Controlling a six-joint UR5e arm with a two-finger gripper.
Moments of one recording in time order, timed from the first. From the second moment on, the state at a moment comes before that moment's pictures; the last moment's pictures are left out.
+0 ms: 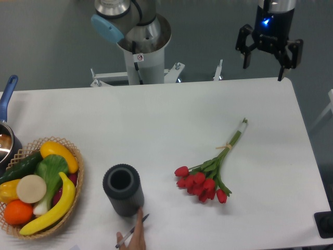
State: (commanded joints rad) arm 2.94 -1.57 -1.62 -1.28 1.33 1.61
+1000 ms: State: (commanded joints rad) arm 2.88 -1.57 -1.72 -1.06 1.33 1.15
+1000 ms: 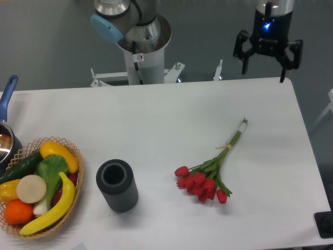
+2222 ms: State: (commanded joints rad) arm 2.72 -1.82 -1.79 -0.92 1.34 1.04
